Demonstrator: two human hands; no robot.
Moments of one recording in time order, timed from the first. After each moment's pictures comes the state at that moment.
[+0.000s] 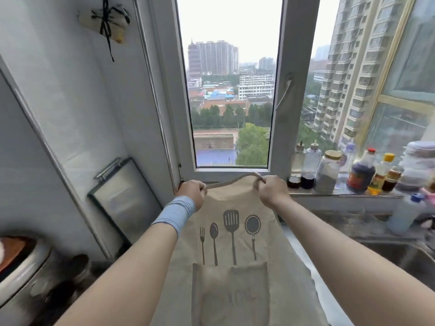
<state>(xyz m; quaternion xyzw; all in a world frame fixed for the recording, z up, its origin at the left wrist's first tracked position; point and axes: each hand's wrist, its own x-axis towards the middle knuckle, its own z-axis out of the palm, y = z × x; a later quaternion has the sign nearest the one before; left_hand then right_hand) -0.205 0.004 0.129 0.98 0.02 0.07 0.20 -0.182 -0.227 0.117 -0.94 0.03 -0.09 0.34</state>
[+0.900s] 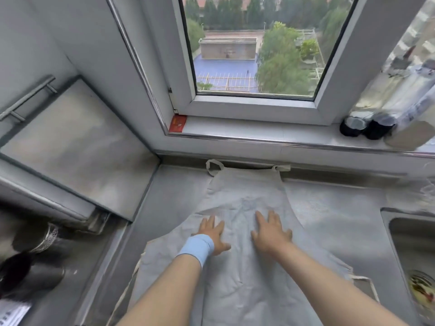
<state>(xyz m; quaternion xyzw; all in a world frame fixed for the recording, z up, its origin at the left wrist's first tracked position) -0.136 -0.011 -0.200 0.91 0.04 -0.40 0.09 -0.117 -0.206 -0.199 -0.94 -0.01 0.32 0.09</state>
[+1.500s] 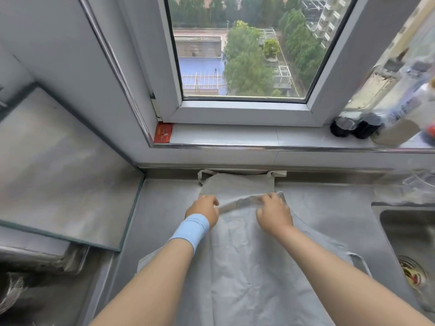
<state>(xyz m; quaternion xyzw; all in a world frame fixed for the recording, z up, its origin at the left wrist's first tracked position) -0.034 0.026 -0.176 0.96 0.04 -0.21 0.20 -0.047 -0.188 -0.186 -0.98 0.06 0.13 0.16</state>
